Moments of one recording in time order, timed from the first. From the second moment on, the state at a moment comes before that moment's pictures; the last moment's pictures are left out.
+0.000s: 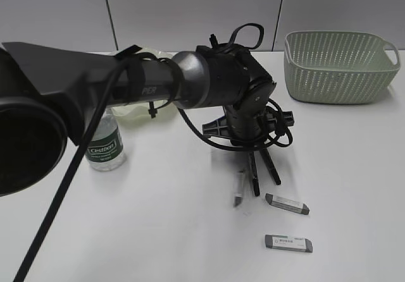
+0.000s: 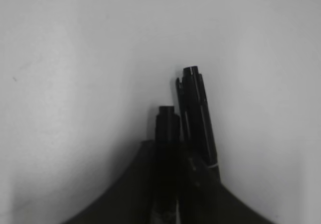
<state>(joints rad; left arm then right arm) -0.89 2.45 -1.93 0.29 0.74 -1.12 0.25 -0.01 -0.51 -0.12 1.04 0.10</state>
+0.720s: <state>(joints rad) -0.86 2.22 -1.91 0.75 0.40 -1.12 0.25 -0.01 -0.51 -0.12 1.04 0.10</state>
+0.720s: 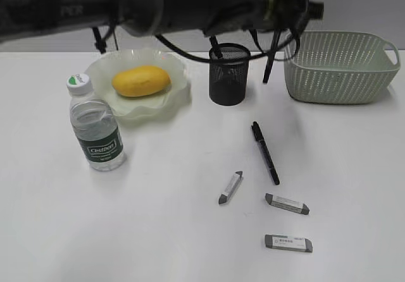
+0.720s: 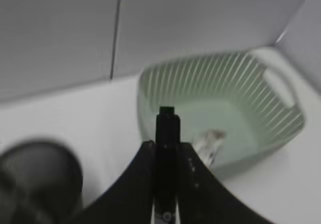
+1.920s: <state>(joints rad) -0.57 2.40 -1.91 0.78 -0.48 -0.60 0.25 -0.01 -0.51 -0.12 1.04 0.11</state>
